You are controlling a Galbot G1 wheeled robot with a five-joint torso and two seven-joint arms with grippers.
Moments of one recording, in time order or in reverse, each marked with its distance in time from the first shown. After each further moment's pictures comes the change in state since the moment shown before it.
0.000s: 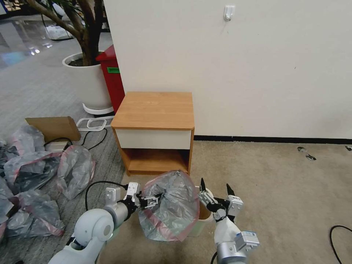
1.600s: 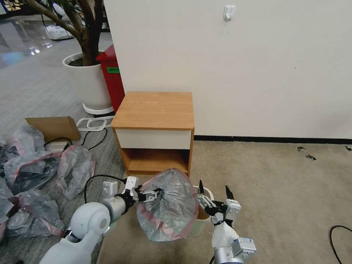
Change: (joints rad) left arm -0.047 0.037 0.010 0.022 -0.013 -0.001 0.066; right arm -0.034 0.020 -0.009 -0.020 -0.070 0.052 -0.003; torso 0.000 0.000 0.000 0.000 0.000
